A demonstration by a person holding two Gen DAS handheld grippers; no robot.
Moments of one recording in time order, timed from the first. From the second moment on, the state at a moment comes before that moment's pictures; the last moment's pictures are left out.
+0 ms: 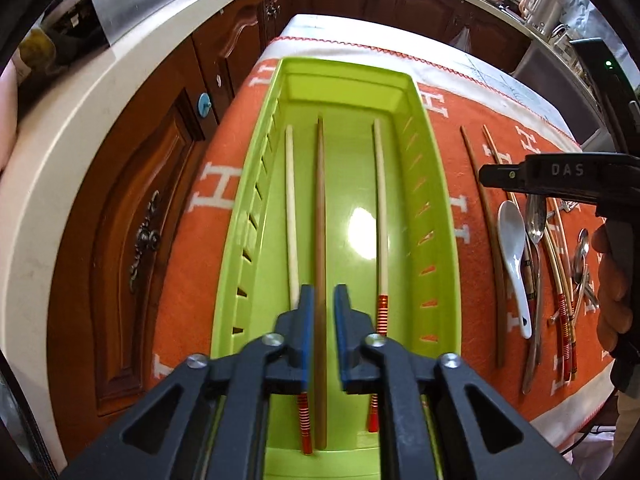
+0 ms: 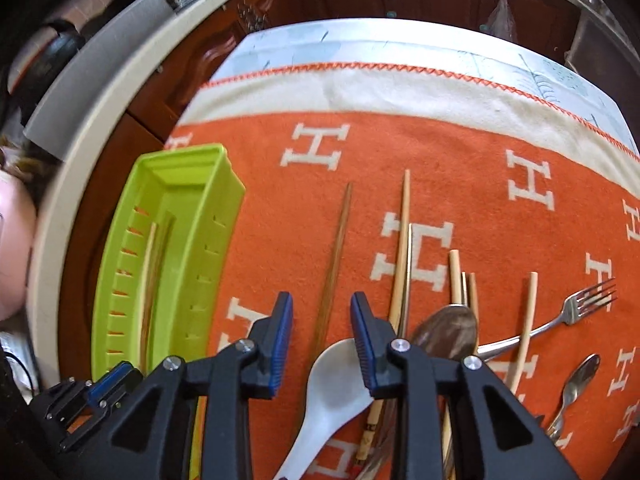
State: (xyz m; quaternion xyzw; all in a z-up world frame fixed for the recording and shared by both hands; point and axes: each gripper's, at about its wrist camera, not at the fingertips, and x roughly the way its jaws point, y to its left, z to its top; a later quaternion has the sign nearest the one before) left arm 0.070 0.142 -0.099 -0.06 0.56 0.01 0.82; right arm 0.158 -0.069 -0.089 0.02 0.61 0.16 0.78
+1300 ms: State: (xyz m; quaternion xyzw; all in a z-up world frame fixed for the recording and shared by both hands) left arm 0.050 0.165 -0.045 -0.08 0.51 0.08 0.86; right arm 0.103 -0.061 -0.016 0.17 0.57 0.26 0.76
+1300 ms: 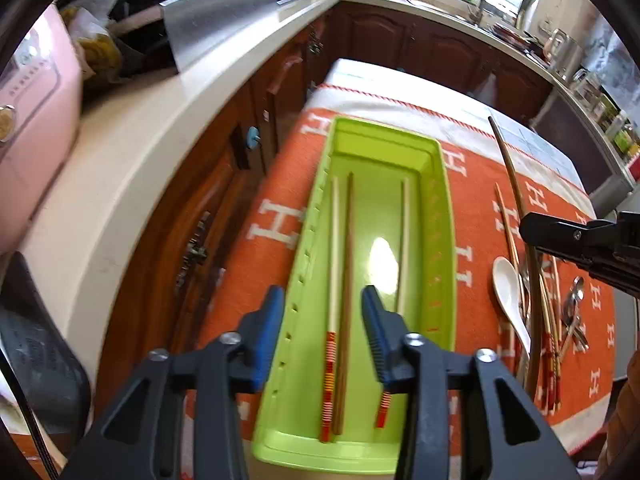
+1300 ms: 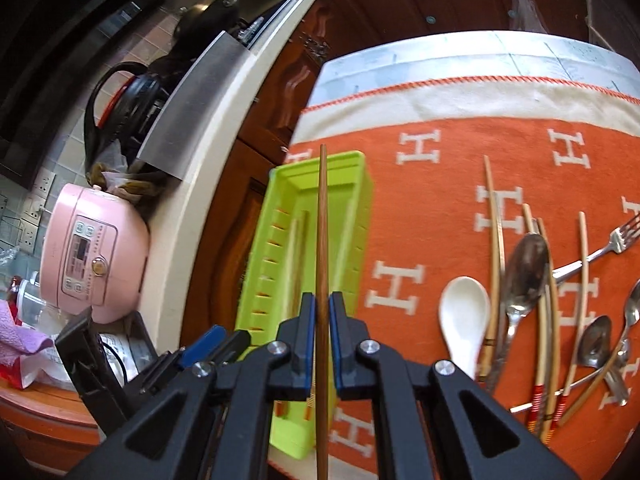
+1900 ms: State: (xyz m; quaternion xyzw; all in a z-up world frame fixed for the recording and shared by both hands) left arm 0.057 0.179 -0.049 -0.06 0.50 0.11 0.86; right arm 0.123 -0.010 -0.059 0.20 0.61 0.25 0.72
